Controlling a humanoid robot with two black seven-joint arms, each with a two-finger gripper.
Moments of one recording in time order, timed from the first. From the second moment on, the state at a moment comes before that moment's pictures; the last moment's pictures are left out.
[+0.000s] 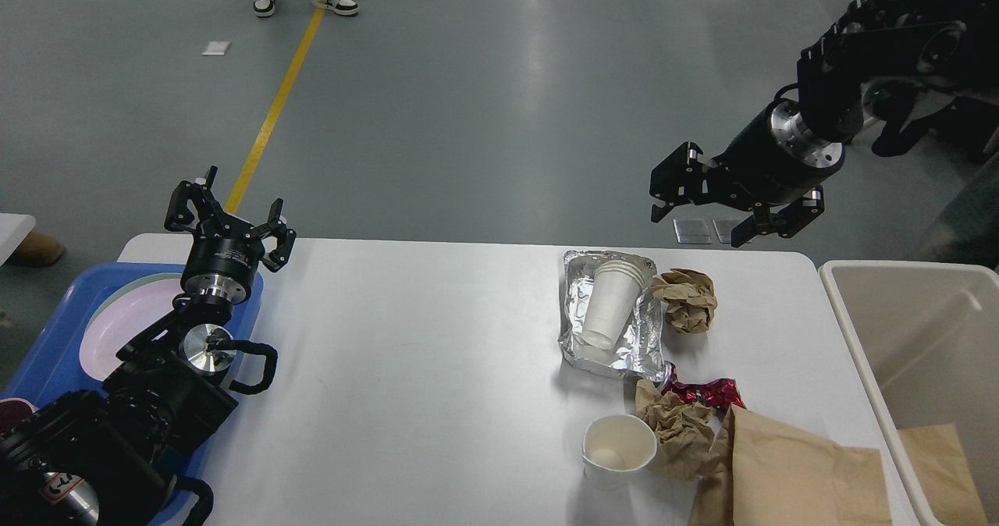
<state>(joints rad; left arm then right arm) -0.85 0.02 -0.73 0.07 -0.25 -0.63 -0.45 2.09 -0.18 -1.35 1.18 0.20 0.75 0.02</state>
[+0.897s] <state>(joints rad) -0.85 0.02 -0.73 0.07 -0.25 -0.63 -0.45 1.75 0.04 -1.33 1.21 0.18 0.62 0.02</state>
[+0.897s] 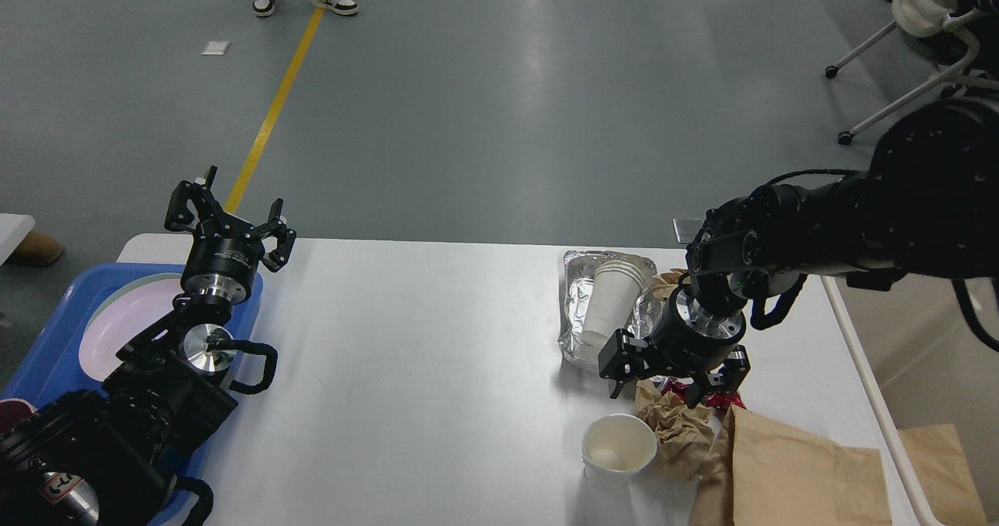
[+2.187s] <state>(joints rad) -0.85 0.02 -0.73 0.07 -0.25 -0.63 -0.45 1.63 0.07 -1.28 1.26 0.08 0.50 0.00</state>
